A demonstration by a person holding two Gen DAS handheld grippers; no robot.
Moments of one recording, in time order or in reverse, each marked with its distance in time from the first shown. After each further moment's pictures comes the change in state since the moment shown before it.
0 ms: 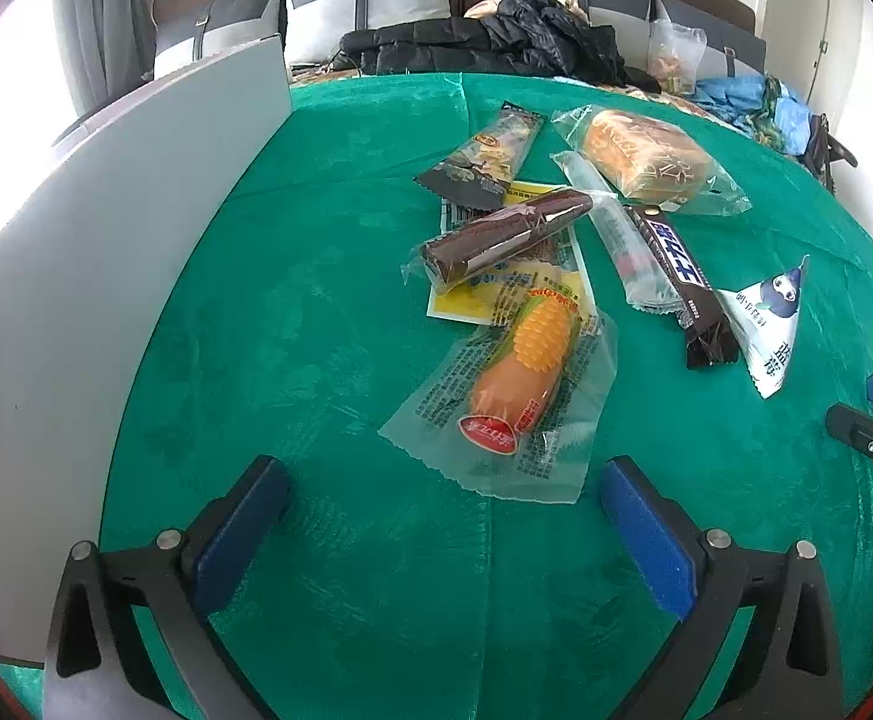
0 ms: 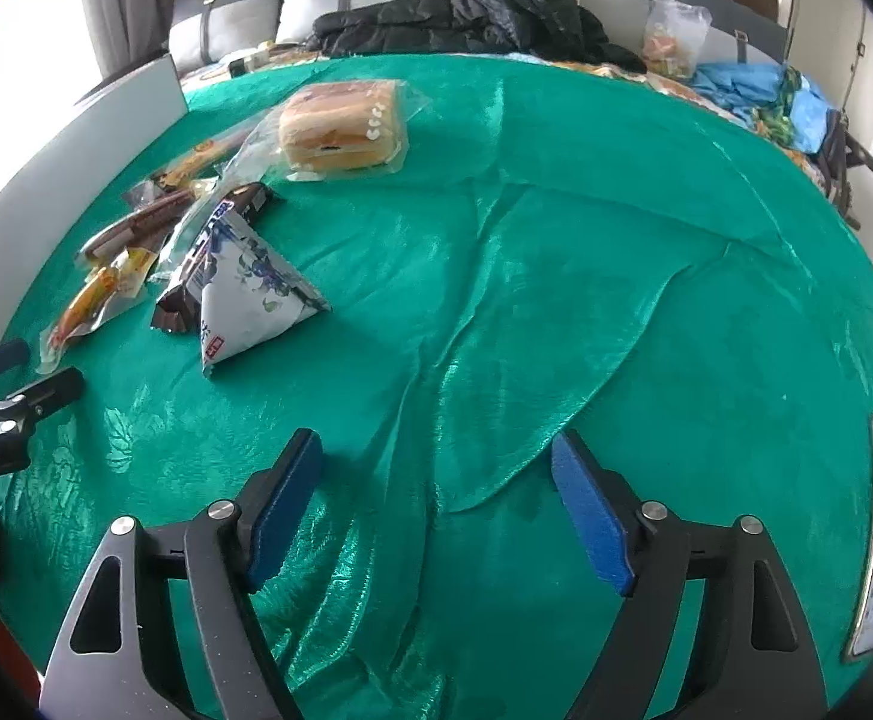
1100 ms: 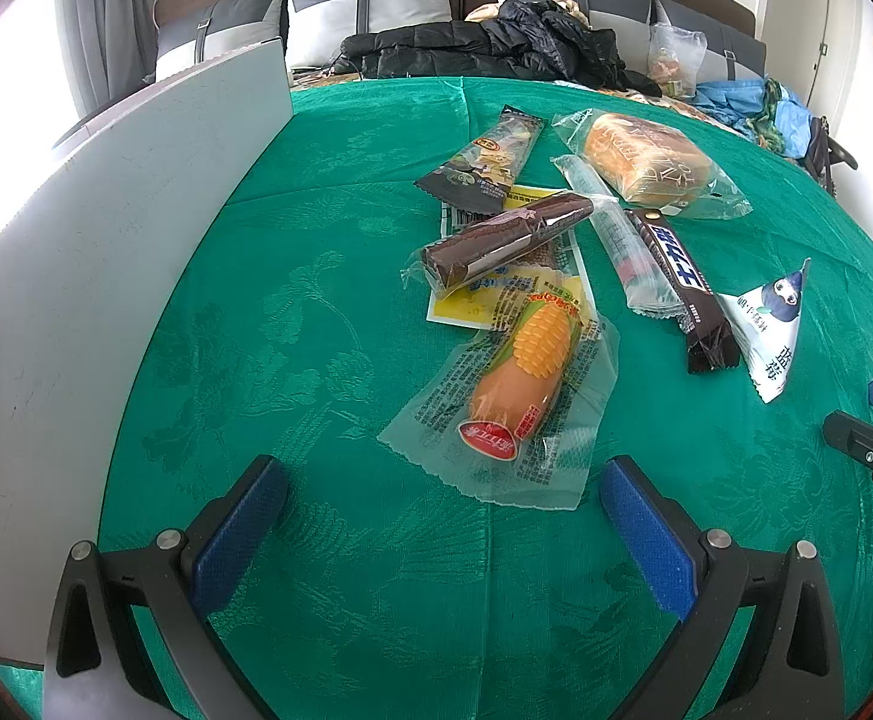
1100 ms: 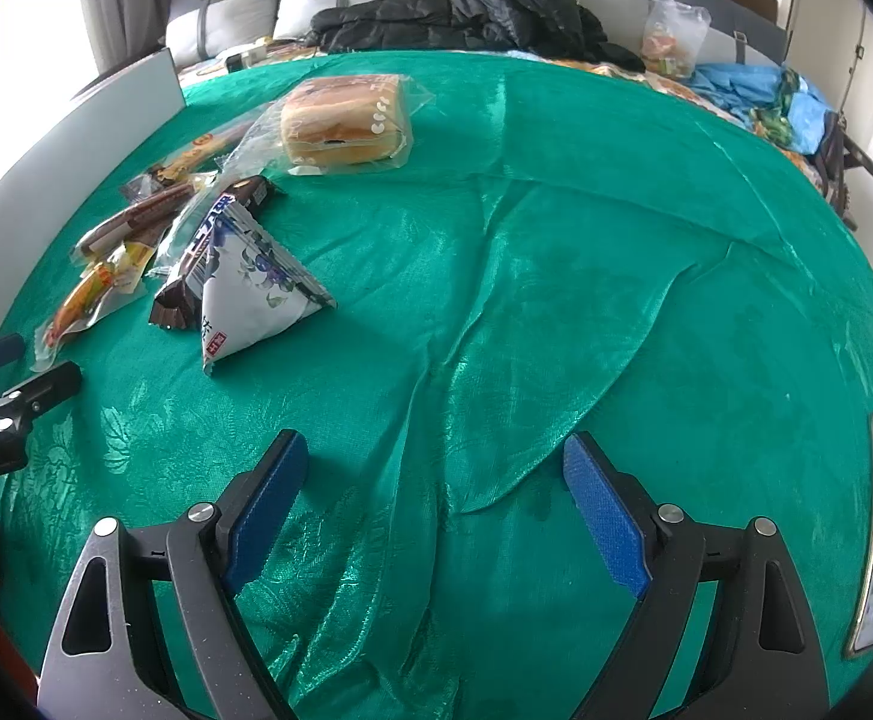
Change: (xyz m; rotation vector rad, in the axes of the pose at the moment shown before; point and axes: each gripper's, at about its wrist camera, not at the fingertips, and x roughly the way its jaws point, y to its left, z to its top) left arm 0.000 -0.001 0.000 -0.001 -0.006 0.001; right arm 0.001 0.003 0.000 0.000 0.003 -0.005
